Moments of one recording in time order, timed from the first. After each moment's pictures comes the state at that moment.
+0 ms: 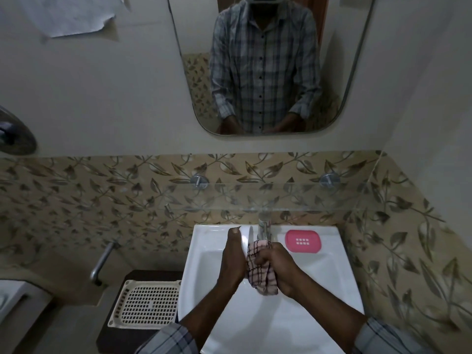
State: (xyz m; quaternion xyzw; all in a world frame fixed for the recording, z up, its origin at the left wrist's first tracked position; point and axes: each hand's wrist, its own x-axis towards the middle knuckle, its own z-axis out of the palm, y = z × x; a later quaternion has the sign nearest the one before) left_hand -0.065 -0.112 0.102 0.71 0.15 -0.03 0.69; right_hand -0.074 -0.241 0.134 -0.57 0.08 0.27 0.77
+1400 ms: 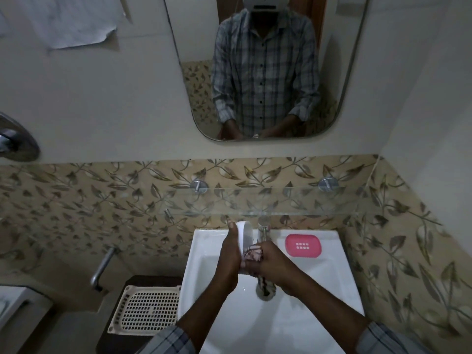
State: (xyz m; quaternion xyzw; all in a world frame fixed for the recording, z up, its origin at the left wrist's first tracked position) left_hand -0.053 -0.114 0.131 0.62 0.23 -0.09 0.75; right_hand -0.072 -0.241 0.154 -0.75 -0.12 0.19 0.63
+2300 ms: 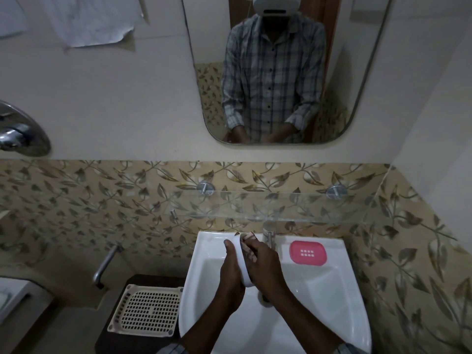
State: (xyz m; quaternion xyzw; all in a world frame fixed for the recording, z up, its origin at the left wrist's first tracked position) left_hand -0.072 -0.106 0.099 0.52 0.27 -0.08 0.81; right_hand -0.069 -0.199 0.136 -0.86 -0.03 -0.02 0.51
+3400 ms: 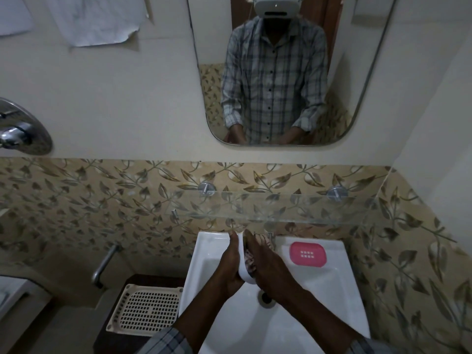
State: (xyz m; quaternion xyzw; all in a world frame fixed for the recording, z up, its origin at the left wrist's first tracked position) left_hand -0.049 -0.093 0.120 0.46 0.22 -0.20 0.84; right_hand -0.058 -0.230 0.119 -0.90 -0.24 -0.04 0.36
